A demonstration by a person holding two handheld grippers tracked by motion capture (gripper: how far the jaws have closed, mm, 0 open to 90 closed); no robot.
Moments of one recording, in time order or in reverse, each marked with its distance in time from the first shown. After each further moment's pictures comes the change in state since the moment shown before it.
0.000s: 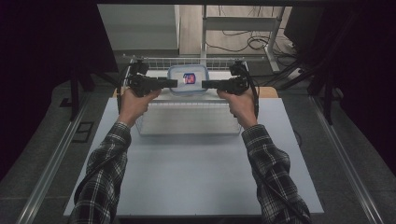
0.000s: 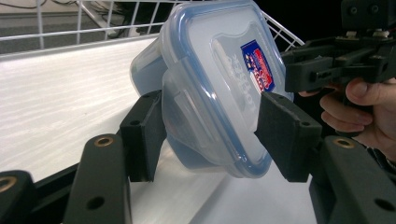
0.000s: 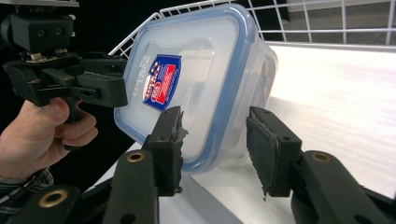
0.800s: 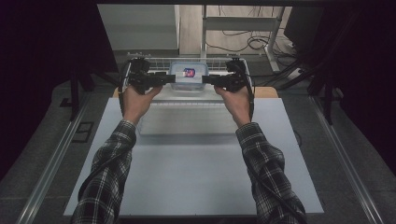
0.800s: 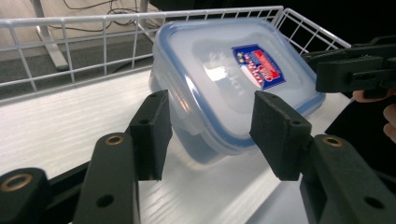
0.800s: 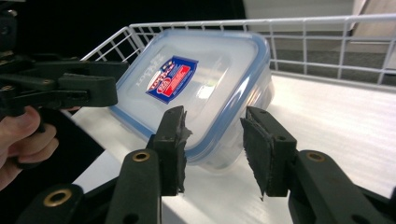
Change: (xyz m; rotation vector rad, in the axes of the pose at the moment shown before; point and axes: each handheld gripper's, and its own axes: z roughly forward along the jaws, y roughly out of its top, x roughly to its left) left arm -0.011 0.008 0.005 -0.039 0.194 0.036; right arm 0.013 0.010 0.005 -0.056 -0.172 -0.062
